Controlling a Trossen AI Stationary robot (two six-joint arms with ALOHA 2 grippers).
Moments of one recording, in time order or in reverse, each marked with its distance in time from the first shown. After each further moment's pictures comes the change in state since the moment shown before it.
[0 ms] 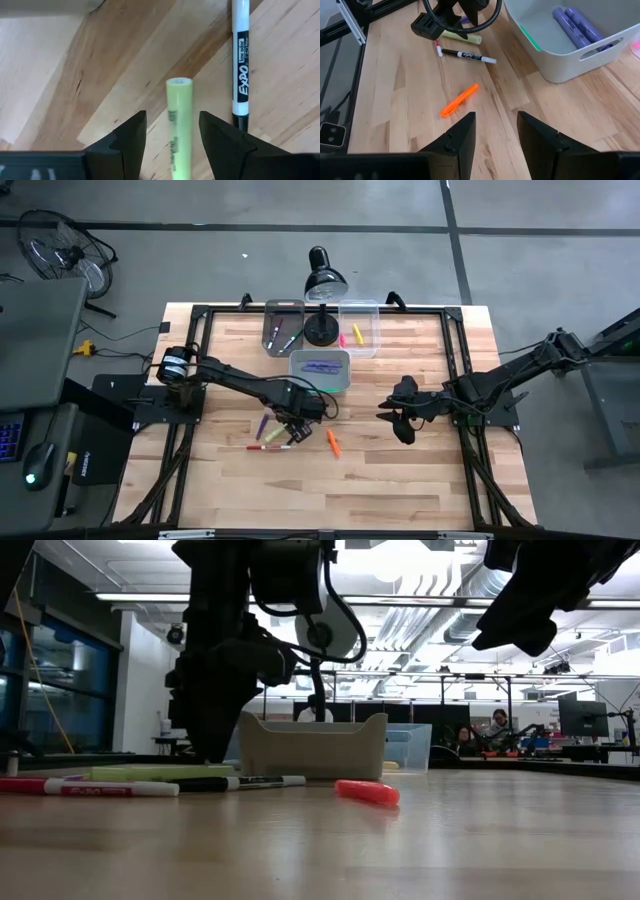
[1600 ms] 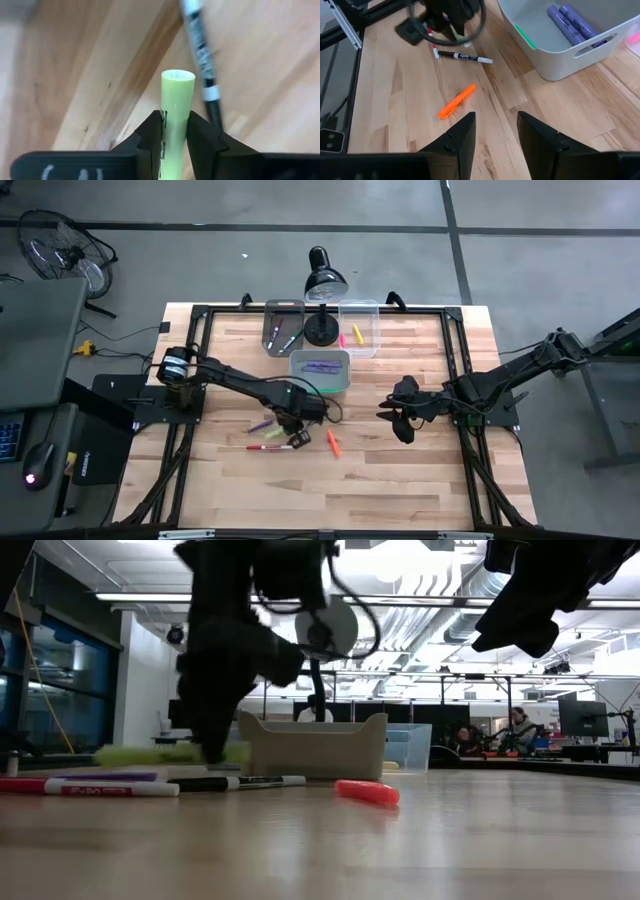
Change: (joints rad) left arm -0.001 0.005 -0.014 0.063 0.099 0.148; right arm 0.000 0.000 0.000 -0.009 0.015 0.037
